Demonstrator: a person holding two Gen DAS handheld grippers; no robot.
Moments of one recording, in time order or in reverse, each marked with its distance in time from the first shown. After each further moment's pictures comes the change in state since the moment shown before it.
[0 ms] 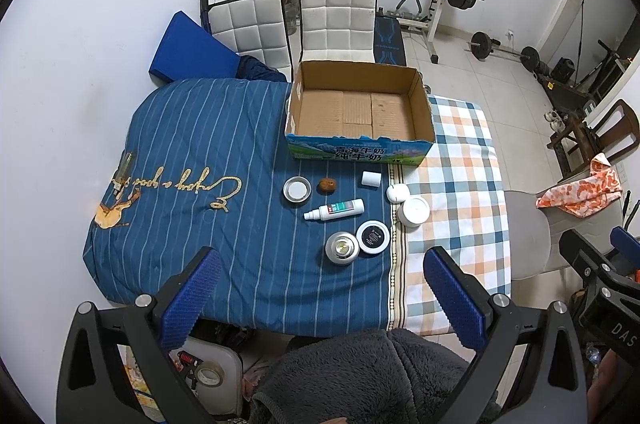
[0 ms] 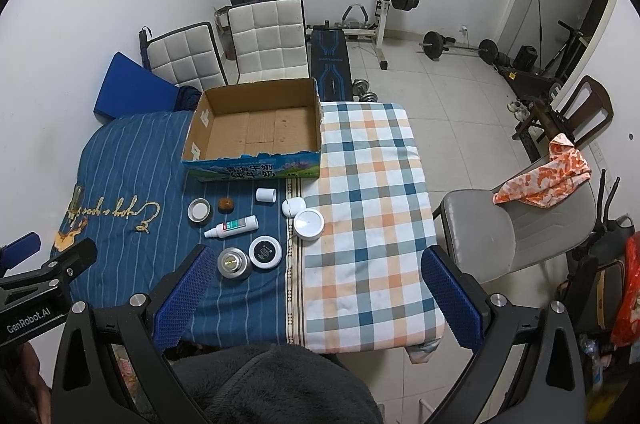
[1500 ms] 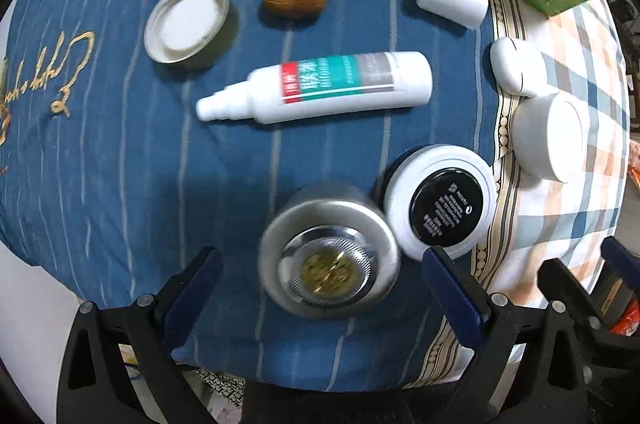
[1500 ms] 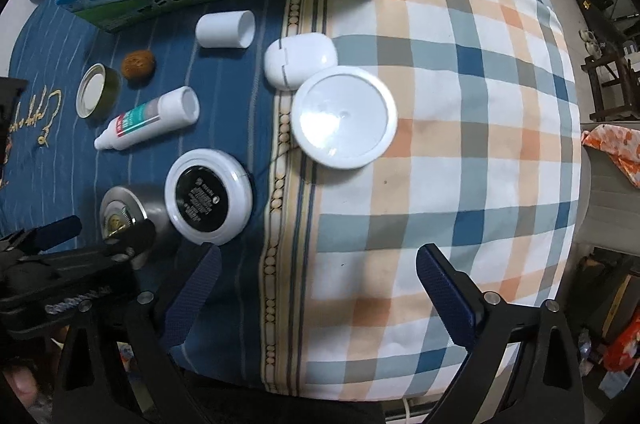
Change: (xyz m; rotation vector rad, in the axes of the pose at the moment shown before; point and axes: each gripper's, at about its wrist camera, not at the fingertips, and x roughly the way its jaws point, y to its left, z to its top) left arm 0.407 -0.040 -0.059 -0.058 0.577 0.009; right arm 0.401 0.030 -0.069 -0.108 0.520 0.078
